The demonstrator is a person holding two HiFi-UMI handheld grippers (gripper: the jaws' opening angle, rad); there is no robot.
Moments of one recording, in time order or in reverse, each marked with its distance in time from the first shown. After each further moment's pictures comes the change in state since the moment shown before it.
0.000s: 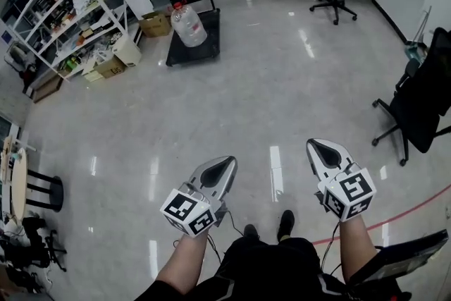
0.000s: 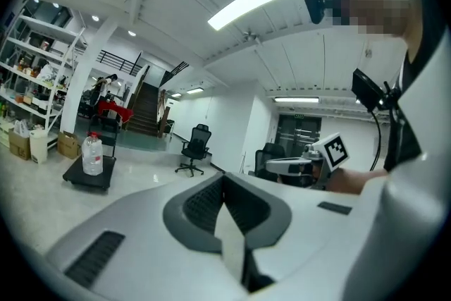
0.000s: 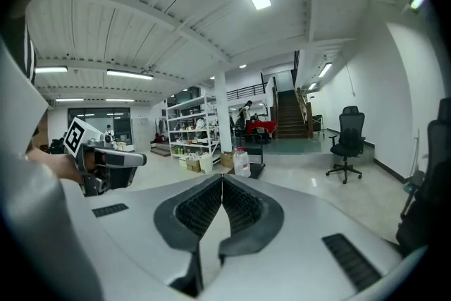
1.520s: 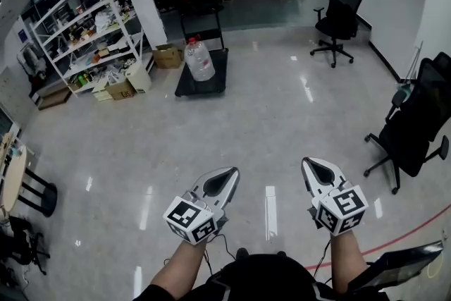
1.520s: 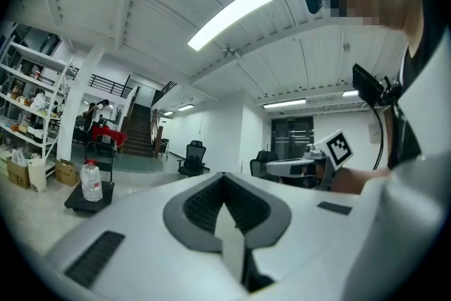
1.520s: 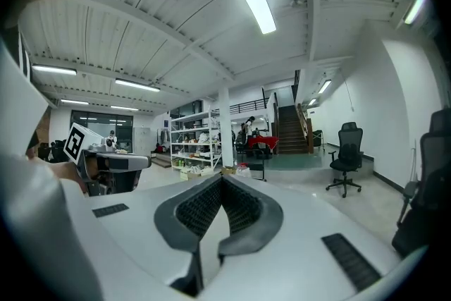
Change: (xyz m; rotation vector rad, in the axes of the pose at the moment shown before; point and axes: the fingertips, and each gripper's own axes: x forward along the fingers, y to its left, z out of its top) left arm -0.072 -0.068 0.049 0.128 -0.108 -0.004; right arm -0.079 0.070 0.048 -0.031 -0.112 -0.008
